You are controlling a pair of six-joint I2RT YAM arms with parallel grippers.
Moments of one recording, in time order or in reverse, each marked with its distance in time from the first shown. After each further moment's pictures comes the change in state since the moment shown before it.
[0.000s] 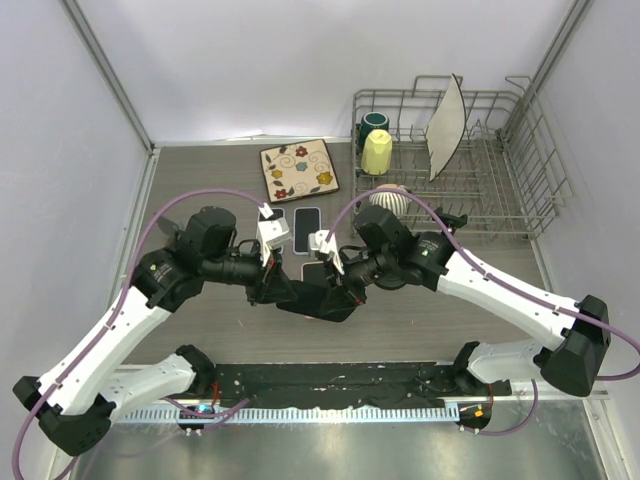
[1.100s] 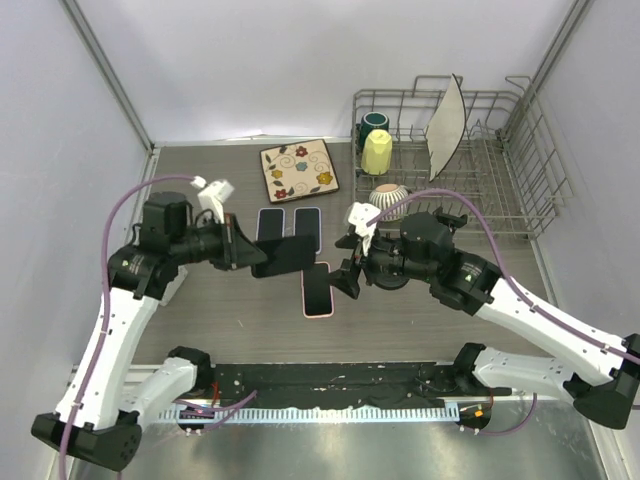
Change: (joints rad) left arm 0.460 -0.024 0.032 -0.040 -0.032 -0.355; right arm 0.000 -0.279 -0.151 0.320 0.477 0.148
